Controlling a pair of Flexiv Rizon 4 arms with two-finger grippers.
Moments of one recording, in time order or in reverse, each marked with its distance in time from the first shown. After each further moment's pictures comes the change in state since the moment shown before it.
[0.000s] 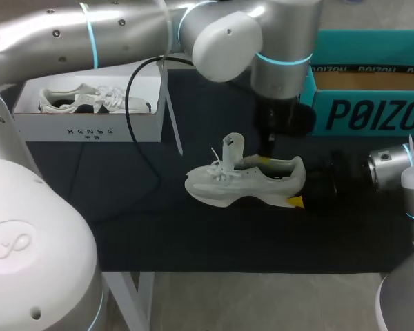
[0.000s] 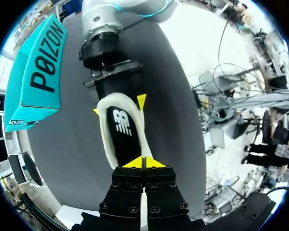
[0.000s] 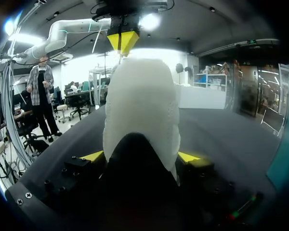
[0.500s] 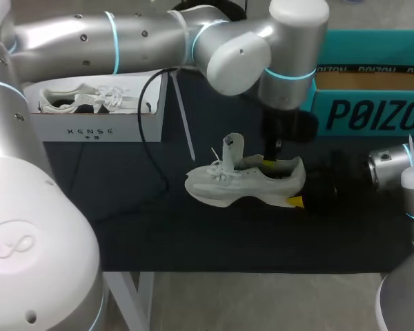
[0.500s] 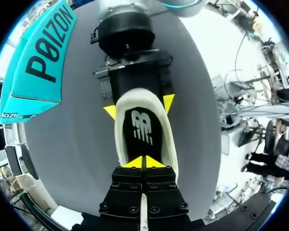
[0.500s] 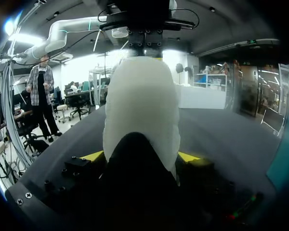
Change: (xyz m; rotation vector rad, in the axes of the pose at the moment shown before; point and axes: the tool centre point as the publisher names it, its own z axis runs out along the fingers) left arm -0.036 -0.005 0.043 -0.020 -0.018 -0.080; right arm 0.000 0.000 0.000 0.000 0.000 0.000
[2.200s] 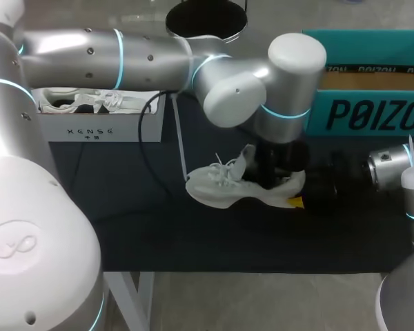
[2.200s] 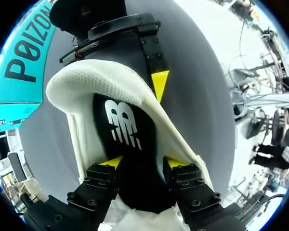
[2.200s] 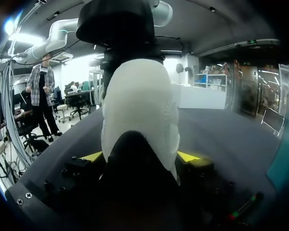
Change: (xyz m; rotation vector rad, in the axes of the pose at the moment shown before) left arm 0.019 0.007 0.056 -0.048 -0.047 0.063; right arm 0.001 0.000 0.000 0.000 0.001 -0.002
